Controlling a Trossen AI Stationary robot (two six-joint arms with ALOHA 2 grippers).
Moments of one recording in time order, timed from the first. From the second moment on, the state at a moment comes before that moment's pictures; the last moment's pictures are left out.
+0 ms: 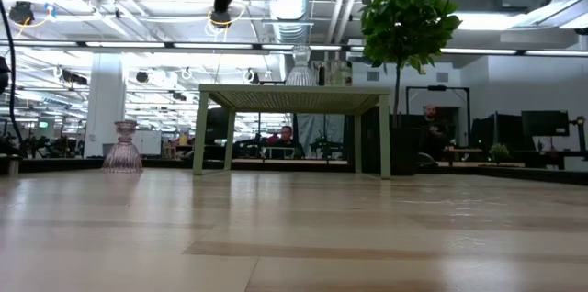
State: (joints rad) left arm 0.14 1.08 1.09 -0.23 -0.14 -0.19; right arm -0.19 1.06 2.01 -1.27 0.18 0.13
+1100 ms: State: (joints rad) left arm 0.36 1.35 0.99 0.14 0.03 -0.16; right arm -0.14 0.60 1.23 -0.88 0.24 0.20
